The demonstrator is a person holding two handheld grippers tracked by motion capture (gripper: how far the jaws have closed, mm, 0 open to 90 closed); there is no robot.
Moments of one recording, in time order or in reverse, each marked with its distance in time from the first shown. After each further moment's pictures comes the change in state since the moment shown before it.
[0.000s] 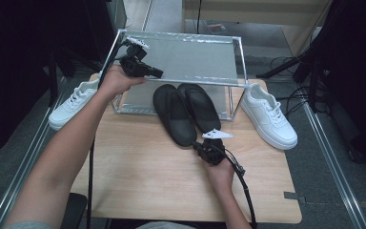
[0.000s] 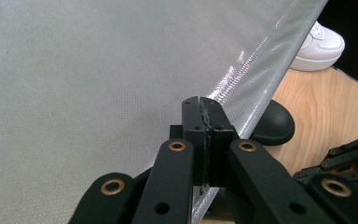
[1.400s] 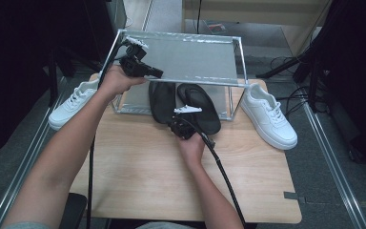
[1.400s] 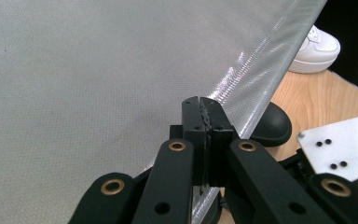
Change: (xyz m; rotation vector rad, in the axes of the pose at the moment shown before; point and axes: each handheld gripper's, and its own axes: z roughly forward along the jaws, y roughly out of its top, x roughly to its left) left arm 0.002 -0.001 0.000 -0.006 -0.015 -0.010; right arm 0.031 0.079 0.085 -0.029 0.022 0.016
